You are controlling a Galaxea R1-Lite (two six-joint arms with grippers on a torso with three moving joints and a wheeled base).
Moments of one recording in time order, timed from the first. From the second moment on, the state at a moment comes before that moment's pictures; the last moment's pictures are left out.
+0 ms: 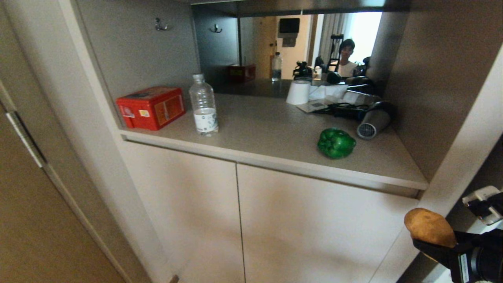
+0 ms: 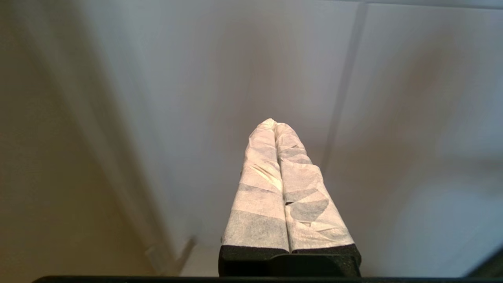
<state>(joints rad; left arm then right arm) 0.00 0.00 0.00 -0.03 0.00 0.00 0.18 1.12 -0.36 -0.23 -0.01 -0.07</state>
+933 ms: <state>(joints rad) 0.00 0.00 0.00 -0.03 0.00 0.00 0.42 1.39 -0.78 -0.23 -0.06 -0.11</state>
